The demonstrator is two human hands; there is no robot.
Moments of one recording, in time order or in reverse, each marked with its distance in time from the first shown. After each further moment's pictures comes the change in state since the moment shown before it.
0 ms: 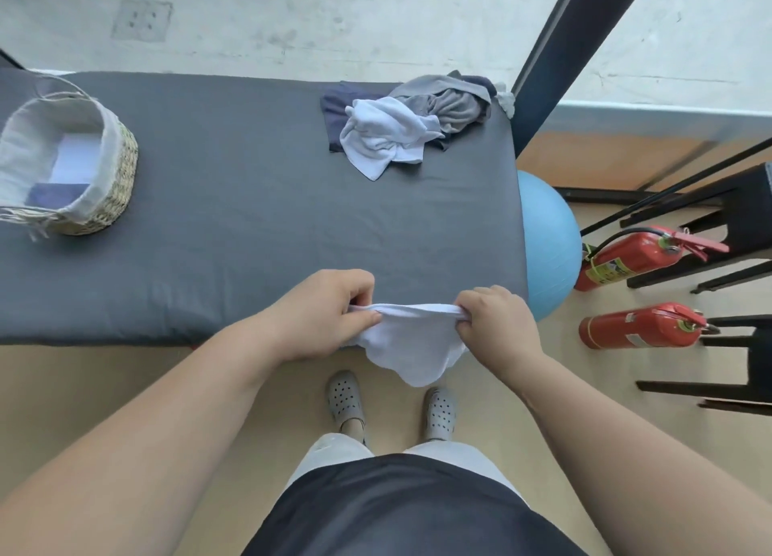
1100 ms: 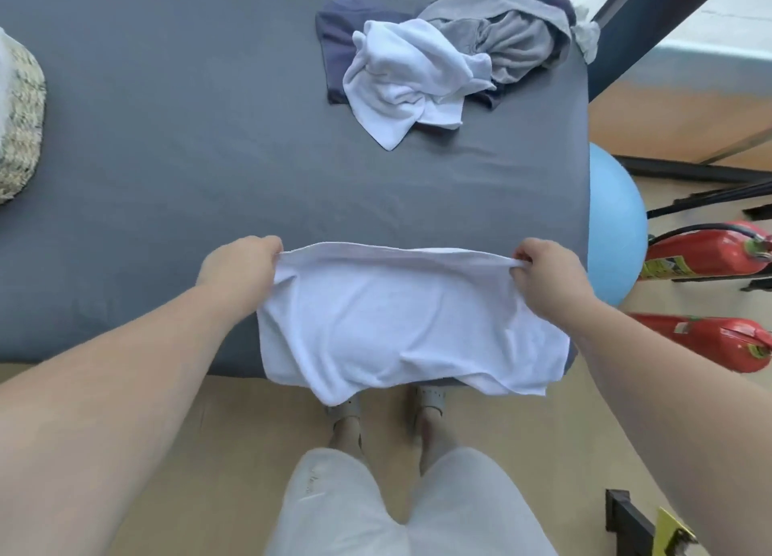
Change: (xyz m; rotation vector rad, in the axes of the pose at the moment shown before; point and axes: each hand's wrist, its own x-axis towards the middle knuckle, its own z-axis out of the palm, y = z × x) left_hand 0.165 -0.246 0.011 0.526 0.101 -0.505; right_hand 0.181 0.085 0.082 0.121 -0.162 0.293
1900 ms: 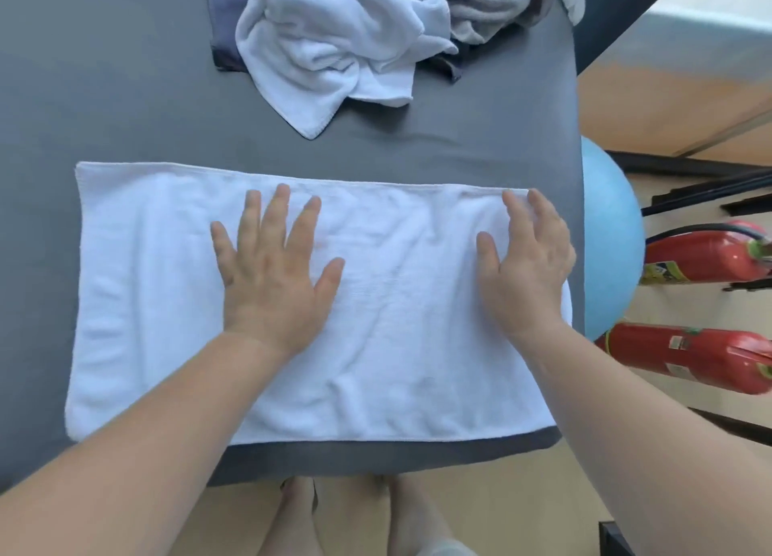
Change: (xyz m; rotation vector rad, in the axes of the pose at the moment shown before) left_hand 0.059 0.154 0.069 -0.197 0.353 0.171; right_hand 0.080 0.030 0.067 0.178 0.436 0.035
